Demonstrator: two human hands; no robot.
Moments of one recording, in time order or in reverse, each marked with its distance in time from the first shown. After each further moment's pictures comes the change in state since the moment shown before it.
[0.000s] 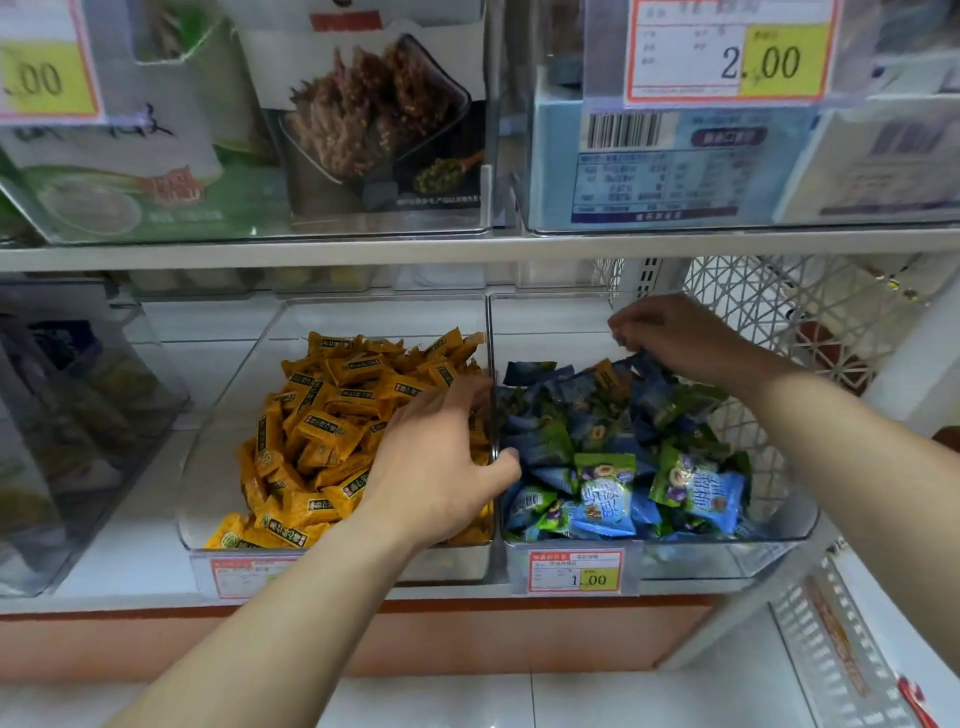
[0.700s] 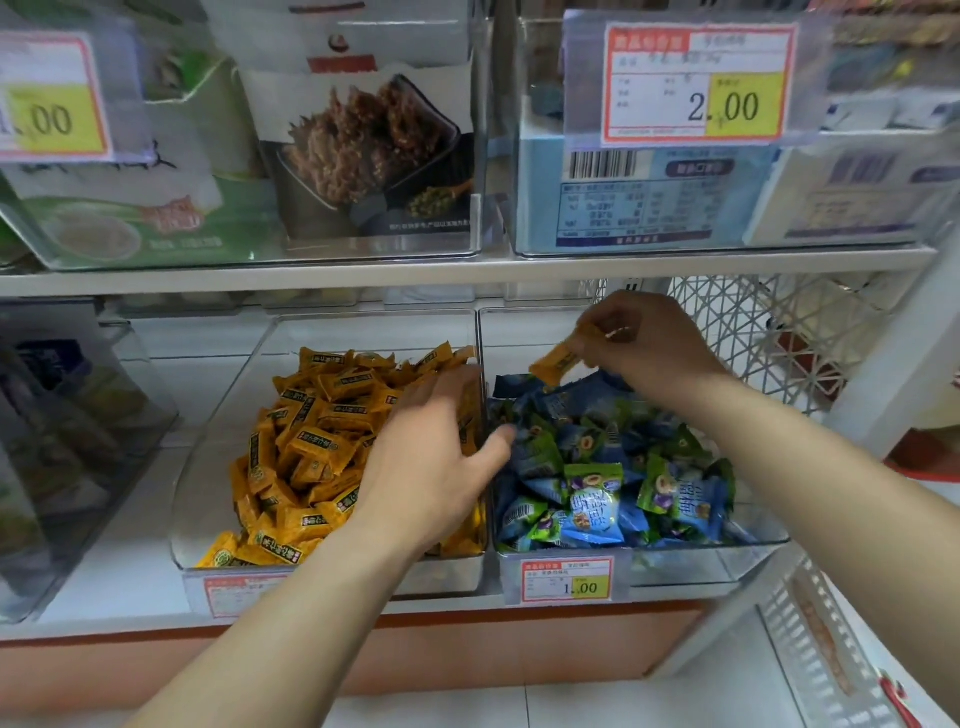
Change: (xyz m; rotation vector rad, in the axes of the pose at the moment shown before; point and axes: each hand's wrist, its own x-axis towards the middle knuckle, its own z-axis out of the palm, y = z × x) left_hand 0.004 0.010 -0.011 -0.098 0.108 0.018; right_hand -0.041 -0.051 0.011 0.287 0.193 -0.140
